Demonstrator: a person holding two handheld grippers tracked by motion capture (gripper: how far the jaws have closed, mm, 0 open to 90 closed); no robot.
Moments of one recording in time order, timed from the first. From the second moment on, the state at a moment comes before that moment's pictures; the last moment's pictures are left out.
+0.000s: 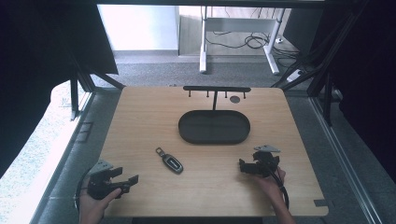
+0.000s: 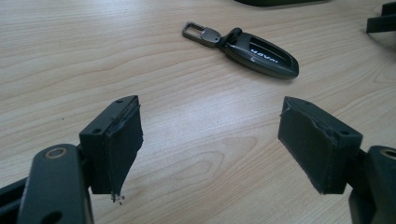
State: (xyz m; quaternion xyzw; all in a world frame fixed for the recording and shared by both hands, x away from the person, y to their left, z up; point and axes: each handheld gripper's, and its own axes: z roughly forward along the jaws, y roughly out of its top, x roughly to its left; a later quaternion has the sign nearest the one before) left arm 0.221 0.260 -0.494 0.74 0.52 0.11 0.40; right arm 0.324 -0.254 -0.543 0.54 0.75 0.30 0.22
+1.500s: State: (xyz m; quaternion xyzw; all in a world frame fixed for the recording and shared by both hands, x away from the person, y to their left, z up) left arm 0.221 0.260 -0.495 0.74 0.52 0.11 0.40; right arm 0.297 -0.255 -0.495 0.47 0.79 0.34 0.19
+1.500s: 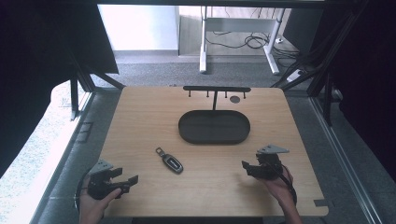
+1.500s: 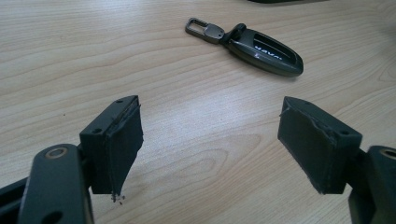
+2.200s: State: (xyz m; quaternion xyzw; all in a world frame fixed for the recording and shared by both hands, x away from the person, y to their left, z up) left arm 0.221 0.260 -0.494 0.74 0.52 0.11 0.40; right arm 0.304 -0.208 -0.445 0.39 0.85 0.33 0.15
